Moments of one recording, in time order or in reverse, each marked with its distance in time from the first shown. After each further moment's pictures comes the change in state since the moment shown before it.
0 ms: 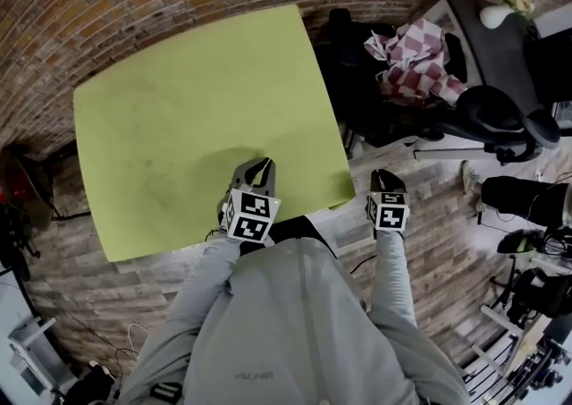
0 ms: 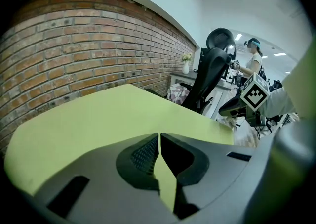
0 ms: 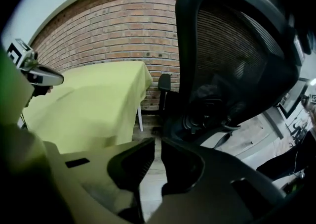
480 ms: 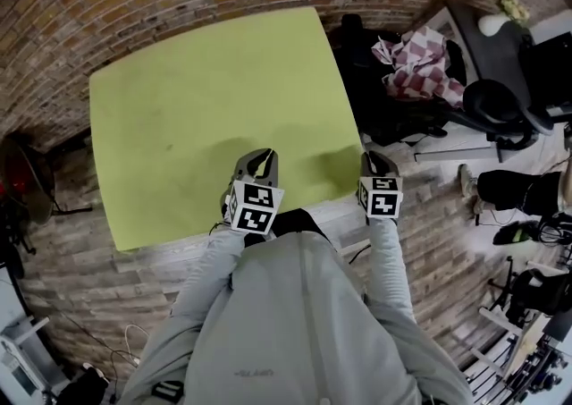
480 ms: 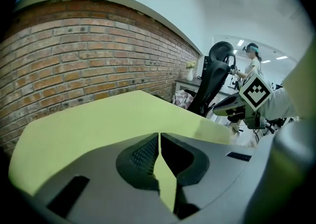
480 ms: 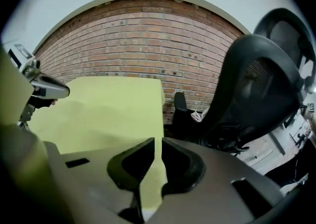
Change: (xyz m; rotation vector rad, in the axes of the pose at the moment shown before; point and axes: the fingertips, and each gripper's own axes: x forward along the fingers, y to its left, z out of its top) left arm -0.055 0.034 -0.008 -0.030 -0.079 0.044; right arm -0.030 0.089 0.068 -0.065 -0.133 0.029
